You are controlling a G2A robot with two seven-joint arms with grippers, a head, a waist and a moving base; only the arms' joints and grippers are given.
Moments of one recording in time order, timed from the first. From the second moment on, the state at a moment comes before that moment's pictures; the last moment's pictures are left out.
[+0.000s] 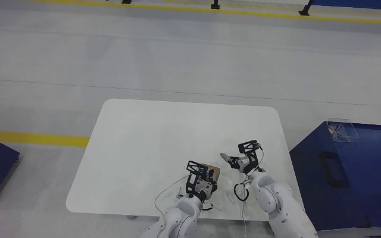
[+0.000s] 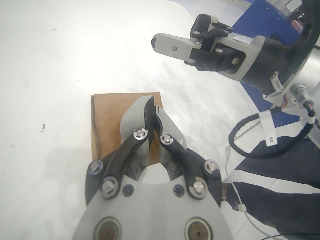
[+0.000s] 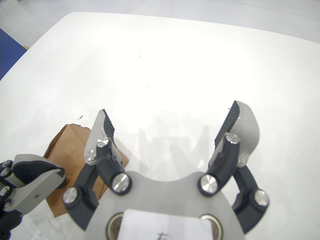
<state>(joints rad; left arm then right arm) 1.26 -1.51 -0.79 -1.42 1.09 0.14 -0.09 -1.33 -1.23 1.35 -1.48 -1.13 -0.16 0.22</state>
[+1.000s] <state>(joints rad) 1.41 -1.50 -0.89 -1.56 1.07 -0.06 0.36 -1.33 -1.23 1.35 -1.48 -1.13 -0.16 0.22</state>
